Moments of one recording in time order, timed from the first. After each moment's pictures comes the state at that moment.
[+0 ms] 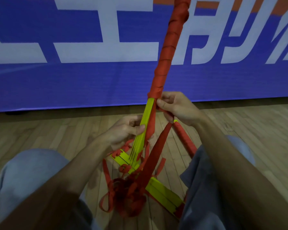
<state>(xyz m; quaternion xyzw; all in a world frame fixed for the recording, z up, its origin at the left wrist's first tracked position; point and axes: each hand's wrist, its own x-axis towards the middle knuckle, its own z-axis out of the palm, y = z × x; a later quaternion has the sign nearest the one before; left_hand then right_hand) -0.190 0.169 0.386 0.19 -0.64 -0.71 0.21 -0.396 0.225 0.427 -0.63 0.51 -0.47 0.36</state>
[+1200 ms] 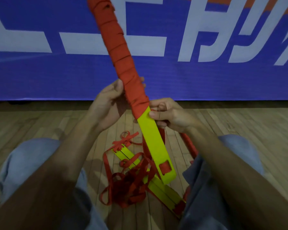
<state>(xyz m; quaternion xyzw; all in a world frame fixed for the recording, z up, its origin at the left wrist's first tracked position) -0.168 0.145 0.425 0.10 -0.51 -0.75 0.40 -0.360 0.218 0.411 -0.64 0.37 -0.42 0.52</state>
